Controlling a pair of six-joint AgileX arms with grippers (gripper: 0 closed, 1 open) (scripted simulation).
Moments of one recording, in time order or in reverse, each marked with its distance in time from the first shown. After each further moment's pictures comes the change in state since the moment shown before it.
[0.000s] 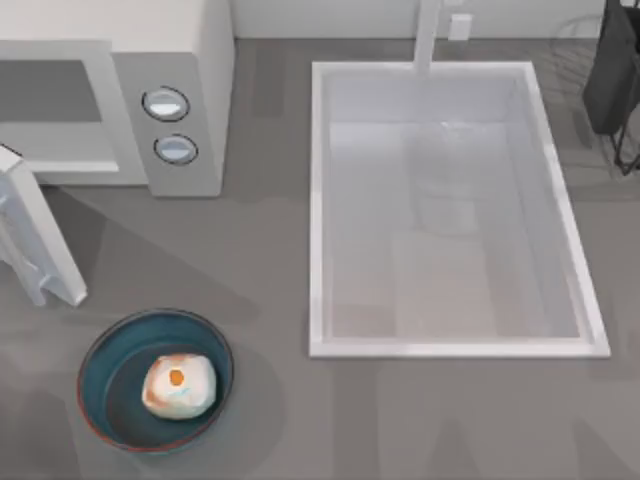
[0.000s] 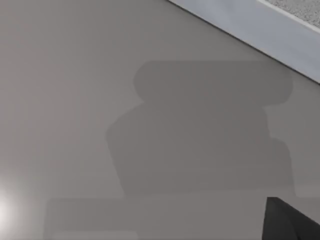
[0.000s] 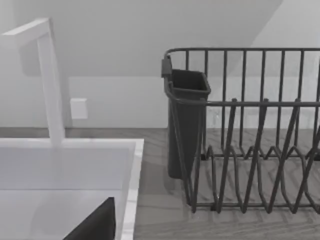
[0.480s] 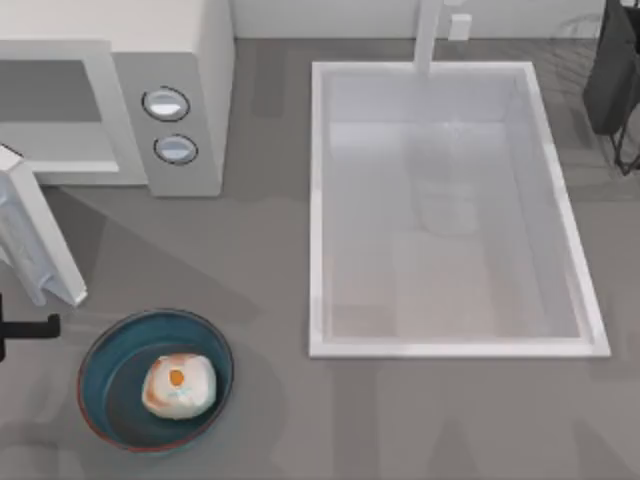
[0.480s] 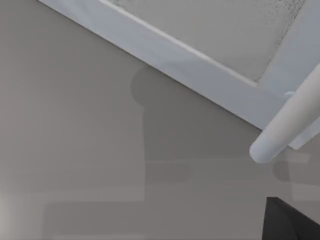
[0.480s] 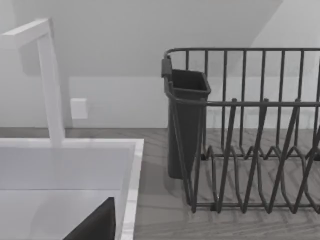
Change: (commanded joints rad) left arm -0.382 -0.152 -0.093 0.016 -0.250 -0.284; right arm 0.000 0.000 0.000 0.000 0.000 0.000
